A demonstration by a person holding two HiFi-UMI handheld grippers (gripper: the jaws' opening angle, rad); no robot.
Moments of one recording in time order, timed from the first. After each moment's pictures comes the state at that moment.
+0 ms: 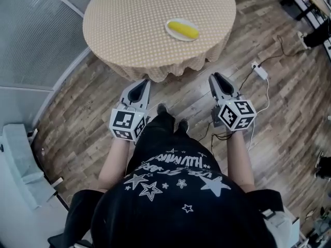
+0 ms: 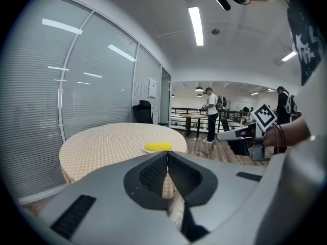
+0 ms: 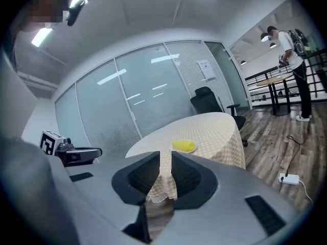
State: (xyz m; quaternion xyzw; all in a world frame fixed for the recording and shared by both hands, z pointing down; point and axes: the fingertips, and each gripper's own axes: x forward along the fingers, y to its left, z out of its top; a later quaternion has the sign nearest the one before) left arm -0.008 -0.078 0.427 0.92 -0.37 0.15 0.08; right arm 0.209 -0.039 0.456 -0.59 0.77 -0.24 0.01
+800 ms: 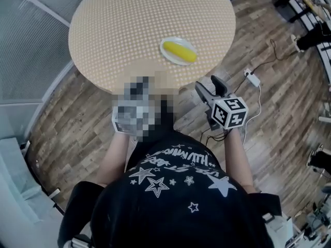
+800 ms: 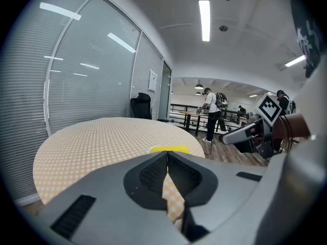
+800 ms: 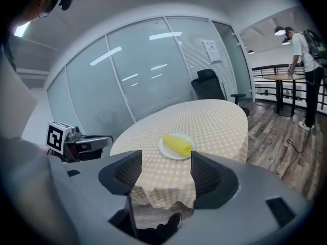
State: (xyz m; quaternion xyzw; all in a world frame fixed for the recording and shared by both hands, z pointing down) left arm 0.039 -0.223 0.472 0.92 -0.34 0.16 0.11; right arm 0.220 -0.161 0.493 -0.57 0.76 -0.29 -0.09
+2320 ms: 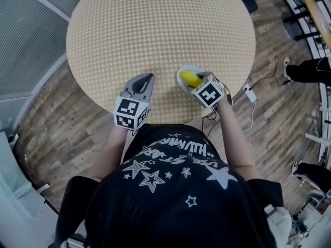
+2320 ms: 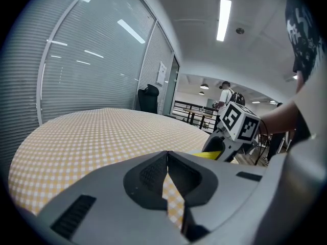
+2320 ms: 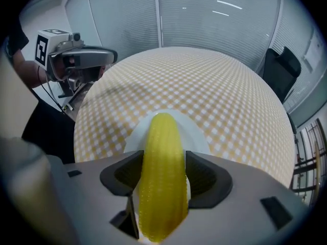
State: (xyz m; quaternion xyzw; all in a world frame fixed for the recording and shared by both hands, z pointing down) left arm 0.019 -0.388 0.516 0.91 -0.33 0.17 0.16; right arm 0.170 -0.334 0.620 -0.32 0.74 -0.26 -0.52
